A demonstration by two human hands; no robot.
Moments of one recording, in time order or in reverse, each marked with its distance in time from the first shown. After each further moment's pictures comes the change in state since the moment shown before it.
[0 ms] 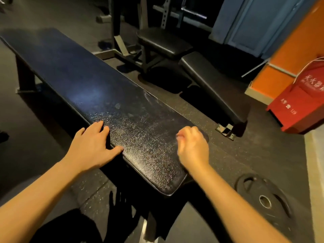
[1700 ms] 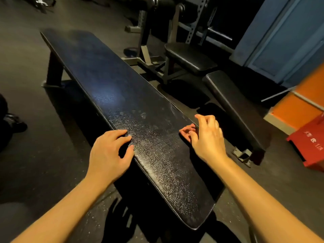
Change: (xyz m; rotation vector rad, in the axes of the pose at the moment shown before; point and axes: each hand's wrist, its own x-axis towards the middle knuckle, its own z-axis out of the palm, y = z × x) left_hand 0.000 -0.013 0.045 -0.450 0.502 -0.129; right_hand 0.090 -0.035 0.017 -0.089 -0.089 -0.124
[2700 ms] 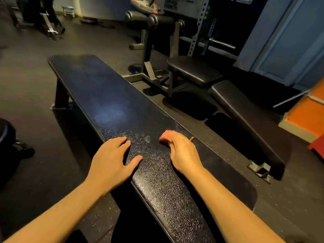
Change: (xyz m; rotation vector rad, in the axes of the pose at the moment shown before) left_hand 0.070 -0.026 0.006 0.296 -0.196 0.036; right_hand 0.055 -0.048 0.072 0.293 -0.061 -0.142
